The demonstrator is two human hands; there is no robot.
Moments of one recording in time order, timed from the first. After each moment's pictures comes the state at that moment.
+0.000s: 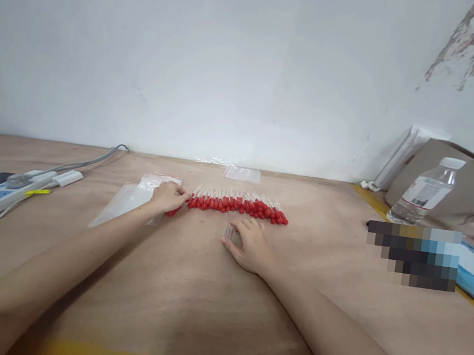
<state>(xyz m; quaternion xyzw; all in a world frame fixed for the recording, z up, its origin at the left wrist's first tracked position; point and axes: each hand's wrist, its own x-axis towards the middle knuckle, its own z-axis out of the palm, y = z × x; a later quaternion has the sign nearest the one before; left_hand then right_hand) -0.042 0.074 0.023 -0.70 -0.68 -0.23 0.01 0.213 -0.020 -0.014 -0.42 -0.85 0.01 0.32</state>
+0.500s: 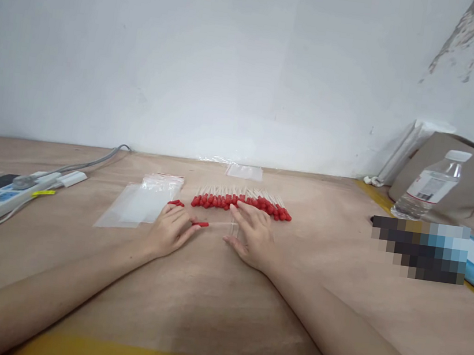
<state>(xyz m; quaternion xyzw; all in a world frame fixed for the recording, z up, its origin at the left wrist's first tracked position) -0.028 -0.015 0.004 -0.87 -0.37 -0.29 0.16 0.213 -0.020 -0.013 -0.38 -0.83 -0.12 0.39</state>
